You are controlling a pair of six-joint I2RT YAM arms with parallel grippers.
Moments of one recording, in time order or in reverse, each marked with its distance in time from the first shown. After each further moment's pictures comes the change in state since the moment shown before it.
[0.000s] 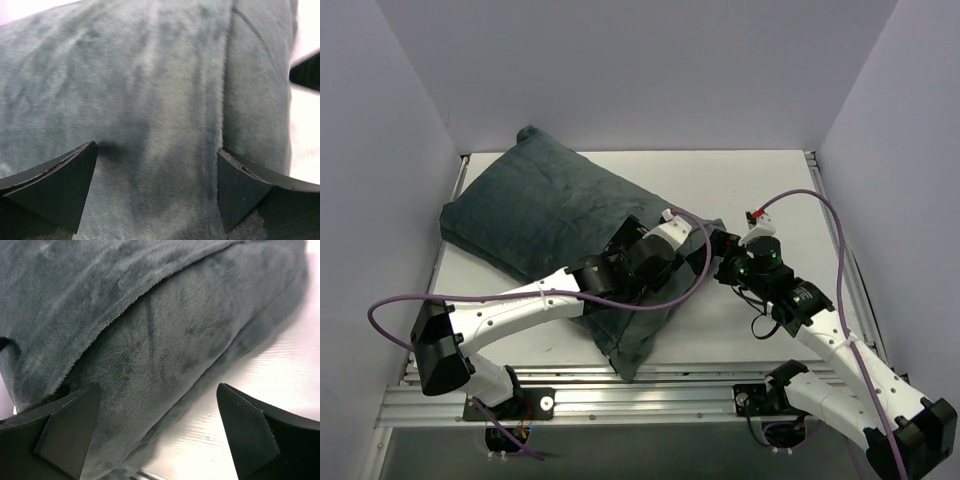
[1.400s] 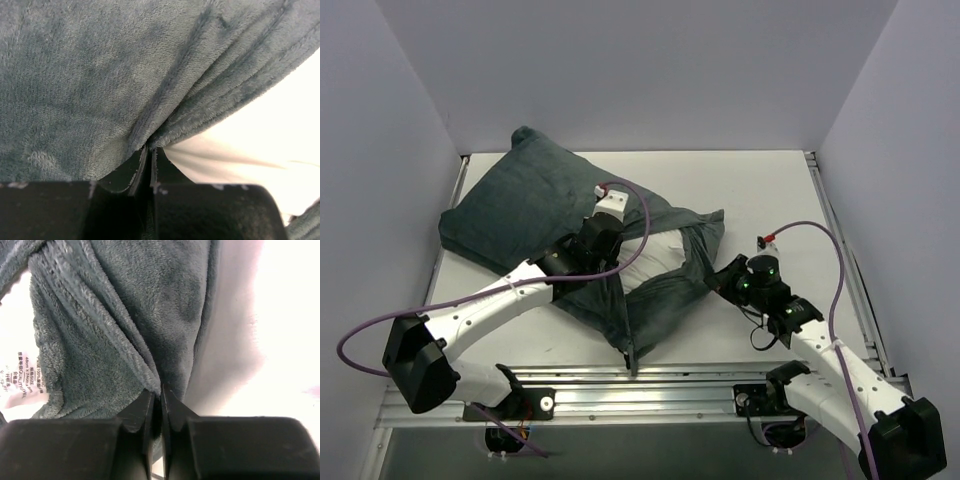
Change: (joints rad) left arm 0.291 -0.132 -0.190 0.096 0.174 -0.260; right arm -0.106 -0.027 -0.286 0.165 -0.069 0.265
